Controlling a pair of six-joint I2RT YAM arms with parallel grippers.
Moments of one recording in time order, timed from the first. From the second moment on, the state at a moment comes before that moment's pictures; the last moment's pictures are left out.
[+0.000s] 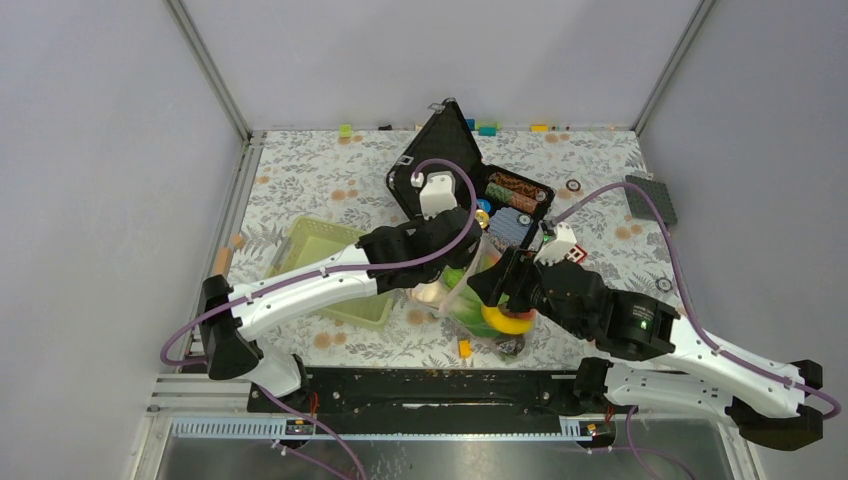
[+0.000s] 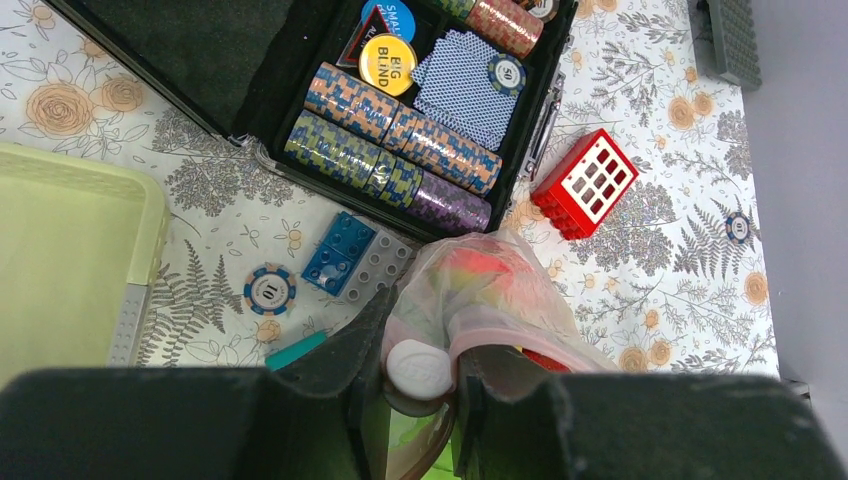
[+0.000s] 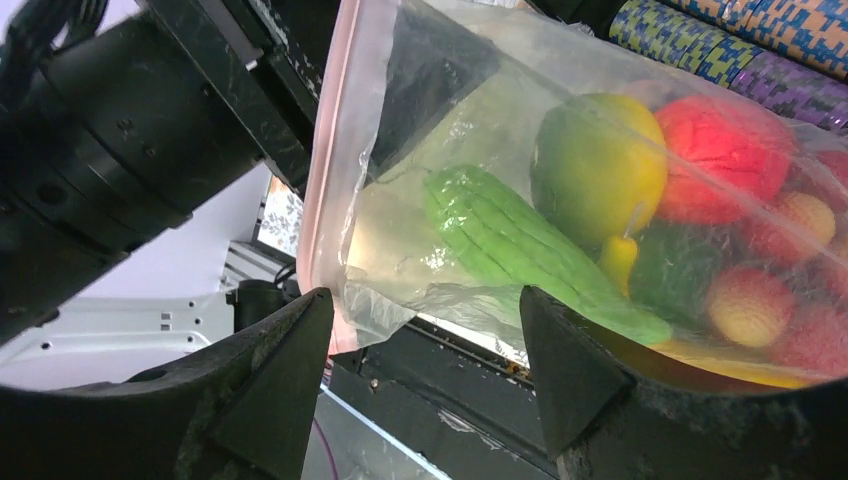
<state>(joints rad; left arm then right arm) -1.13 1.52 1.46 -0.67 -0.61 -0.92 1.16 0.75 0.92 -0.62 0.41 0.94</state>
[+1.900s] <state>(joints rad) -1.13 1.39 1.32 -0.62 -0.56 -0.94 0.98 0.96 1.10 -0.68 0.46 0.87</state>
